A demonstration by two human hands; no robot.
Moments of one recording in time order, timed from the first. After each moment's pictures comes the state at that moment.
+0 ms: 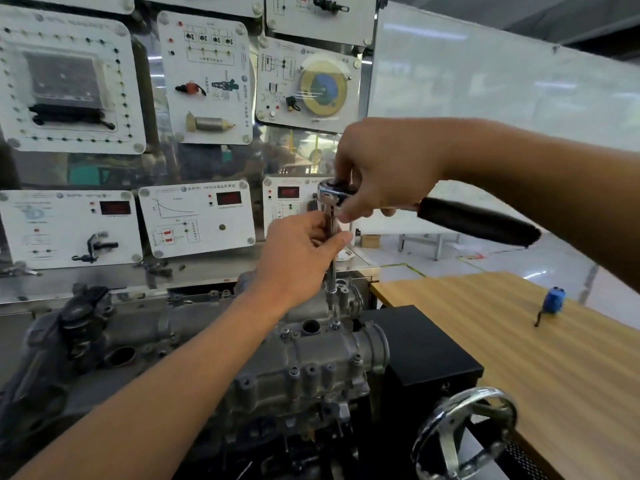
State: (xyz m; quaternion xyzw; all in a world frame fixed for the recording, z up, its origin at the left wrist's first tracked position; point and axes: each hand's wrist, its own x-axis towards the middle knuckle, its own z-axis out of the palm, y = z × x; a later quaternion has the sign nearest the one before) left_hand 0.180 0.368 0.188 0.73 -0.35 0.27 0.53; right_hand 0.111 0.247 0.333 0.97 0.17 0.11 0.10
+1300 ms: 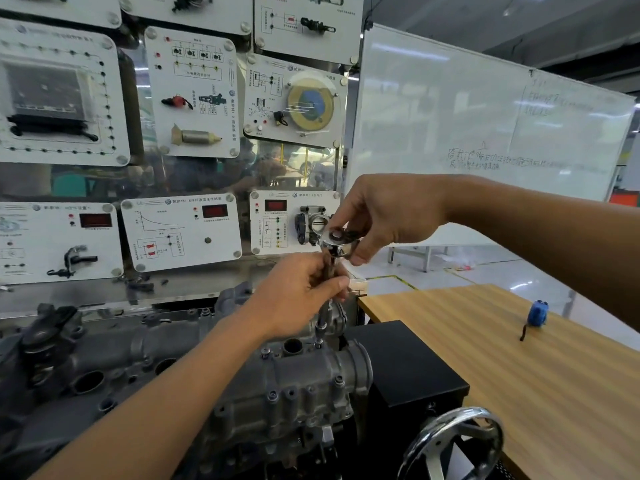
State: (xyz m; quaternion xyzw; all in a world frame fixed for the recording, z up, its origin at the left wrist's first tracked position) left_hand 0.189 0.359 0.174 0.75 -0.42 0.08 0.50; right_hand 0.116 0.205 0.309 0.98 0.19 -0.01 -0.11
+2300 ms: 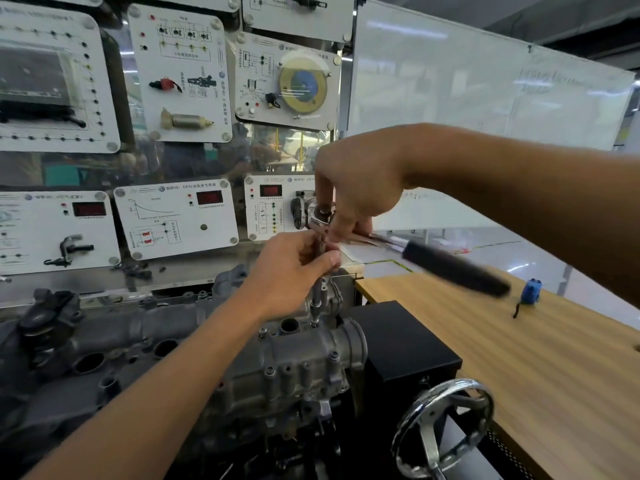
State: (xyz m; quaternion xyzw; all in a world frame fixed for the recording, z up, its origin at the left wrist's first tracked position) left_hand 0.179 0.356 0.173 0.75 -0.37 0.12 0.53; right_hand 0.104 0.247 0.326 0.99 0.10 0.00 0.08
